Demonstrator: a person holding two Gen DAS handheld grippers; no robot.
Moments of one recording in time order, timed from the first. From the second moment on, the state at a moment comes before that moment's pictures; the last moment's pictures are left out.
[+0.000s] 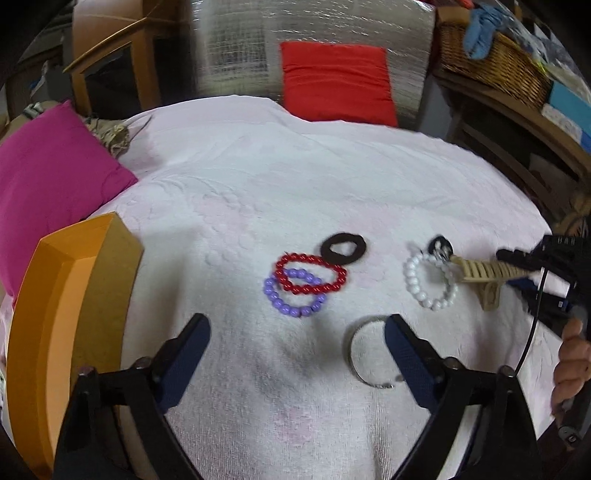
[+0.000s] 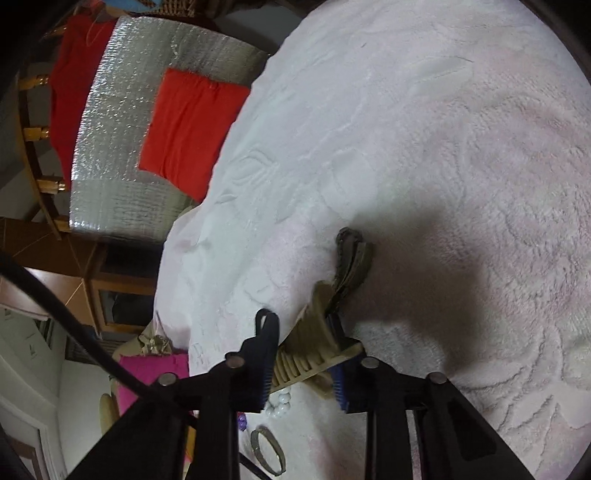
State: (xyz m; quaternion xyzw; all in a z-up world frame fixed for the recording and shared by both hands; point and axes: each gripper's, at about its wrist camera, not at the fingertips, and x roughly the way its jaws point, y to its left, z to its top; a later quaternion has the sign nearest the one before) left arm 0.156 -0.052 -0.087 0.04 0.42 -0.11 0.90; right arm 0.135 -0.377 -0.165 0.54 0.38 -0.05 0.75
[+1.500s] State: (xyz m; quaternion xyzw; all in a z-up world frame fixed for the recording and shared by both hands) left arm 0.221 -0.174 -0.109 0.04 0.42 -0.26 0.87; right arm 0.088 -0.428 -0.111 0.50 0.31 -0.07 0.80
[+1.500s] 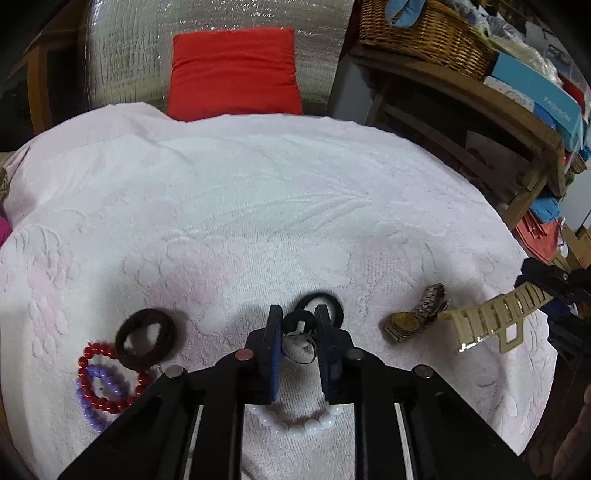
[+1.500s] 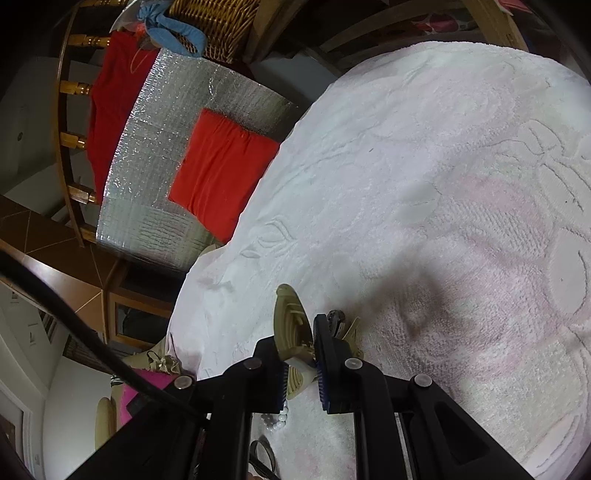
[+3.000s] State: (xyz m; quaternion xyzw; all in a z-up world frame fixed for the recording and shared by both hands) left arm 0.091 0.259 -0.104 -0.07 0.45 0.05 0.89; right arm 0.228 0.088 -0.131 0.29 0.51 0.25 0.77
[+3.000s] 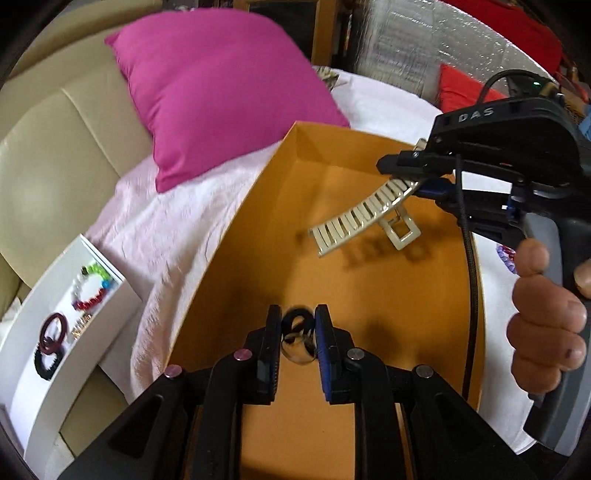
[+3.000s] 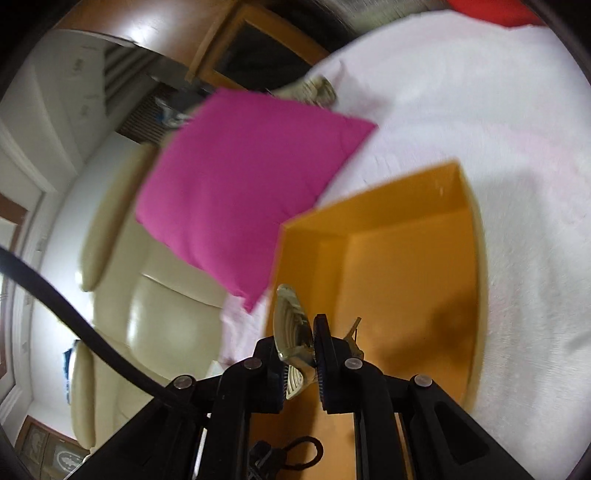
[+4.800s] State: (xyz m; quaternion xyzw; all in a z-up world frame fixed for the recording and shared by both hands) left arm 0.280 -0.041 -0.149 0.04 0.50 -0.13 0.86; right arm 0.185 -0.258 -0.160 0.11 0.47 -0.05 0.87
